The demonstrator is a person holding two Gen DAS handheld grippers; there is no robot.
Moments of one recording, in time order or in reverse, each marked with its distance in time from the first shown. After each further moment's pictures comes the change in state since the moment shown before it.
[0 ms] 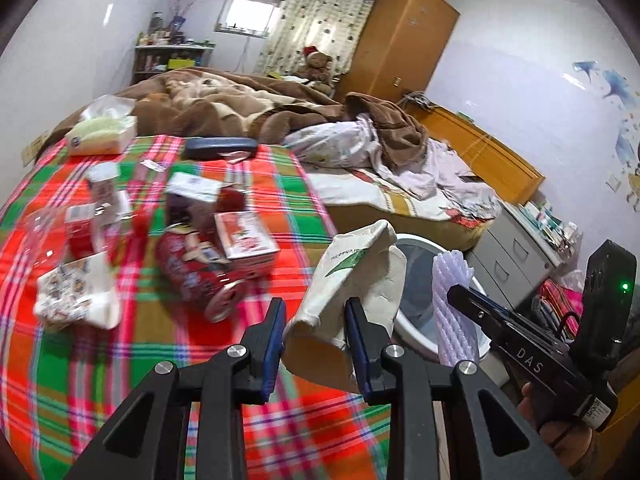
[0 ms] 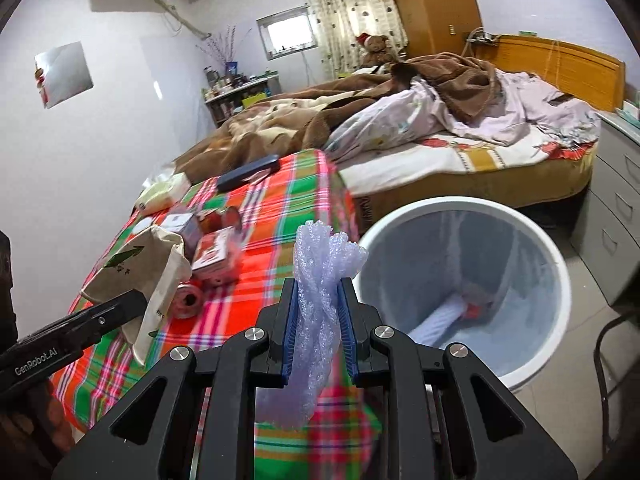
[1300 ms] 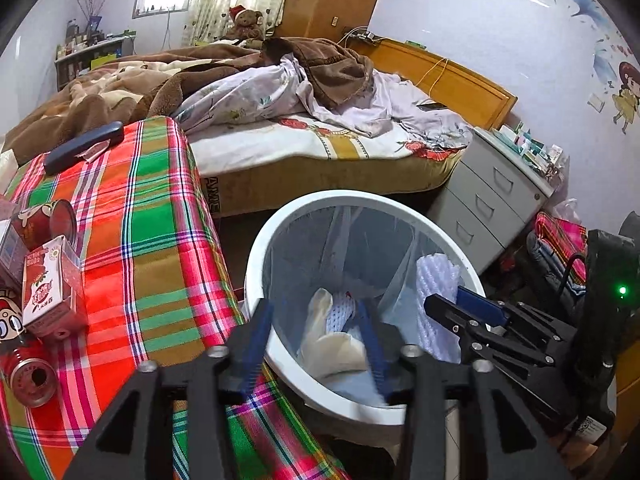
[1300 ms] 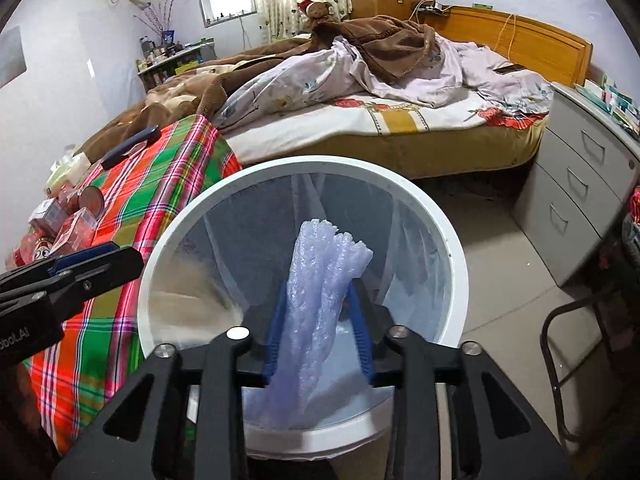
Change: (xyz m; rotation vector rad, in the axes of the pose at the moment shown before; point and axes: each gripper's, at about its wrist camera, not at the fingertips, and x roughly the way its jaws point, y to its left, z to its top) left arm 0.144 -0.117 0.009 0.196 0.181 -0.077; right arm 0.031 -0.108 0.000 0.013 0.128 -0.212
